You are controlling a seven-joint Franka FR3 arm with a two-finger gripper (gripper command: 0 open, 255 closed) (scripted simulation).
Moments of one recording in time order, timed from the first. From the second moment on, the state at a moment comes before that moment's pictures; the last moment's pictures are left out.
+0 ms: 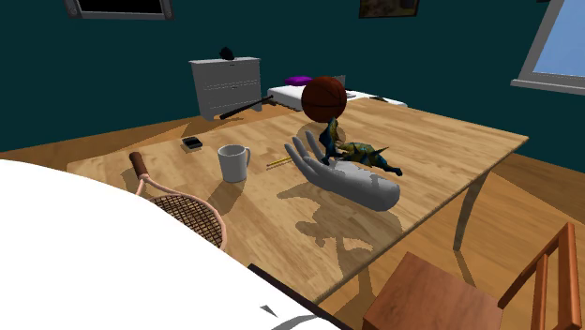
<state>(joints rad) -0.01 -0.82 0.03 -2.39 0.01 1.58 0.02</state>
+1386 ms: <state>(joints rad) -0.01 -0.41 0.28 -2.60 0.34 2.28 0.52</state>
